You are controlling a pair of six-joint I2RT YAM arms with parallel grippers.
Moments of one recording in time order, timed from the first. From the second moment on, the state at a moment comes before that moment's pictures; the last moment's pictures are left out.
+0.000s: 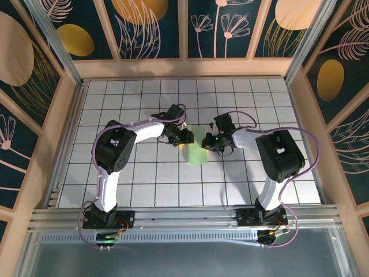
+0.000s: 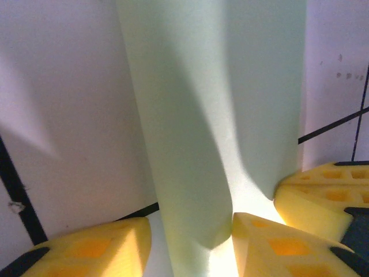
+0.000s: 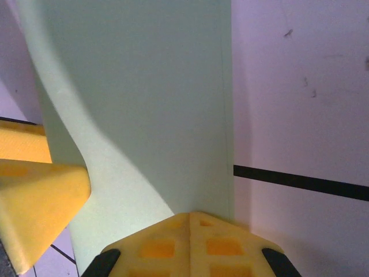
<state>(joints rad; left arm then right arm) -0.62 2.08 1.37 -0.42 0.41 -0.63 0.45 1.78 0.89 -0.17 -0.43 0.61</state>
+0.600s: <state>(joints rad) -0.58 1.94 1.29 -0.27 0.47 -0.61 0.45 1.80 0.90 -0.18 -0.43 0.61</state>
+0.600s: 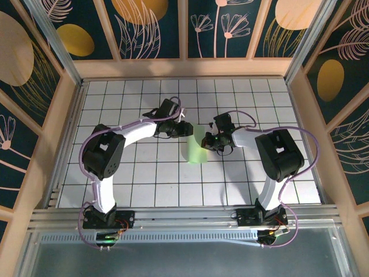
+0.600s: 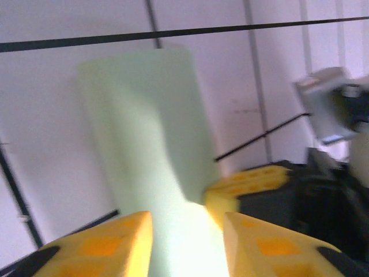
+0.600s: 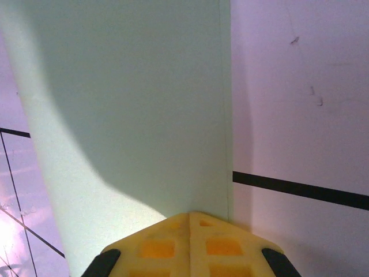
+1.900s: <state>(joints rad) -0.60 2.03 1.15 -0.12 0.52 -0.62 0.46 1.80 0.91 -0.19 -0.42 0.60</state>
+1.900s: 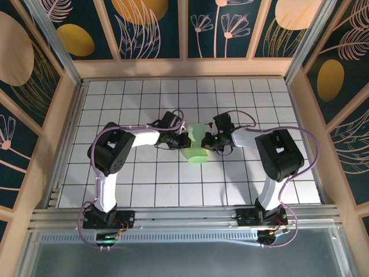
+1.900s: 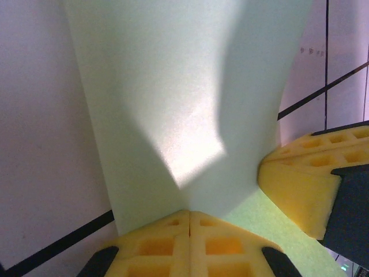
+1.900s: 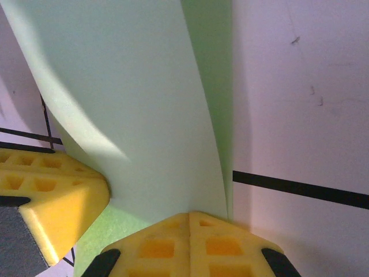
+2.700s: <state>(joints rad) -0.60 1.95 1.12 -0.09 0.49 -0.60 0.46 1.80 0.91 -0.19 -0.42 0.60</state>
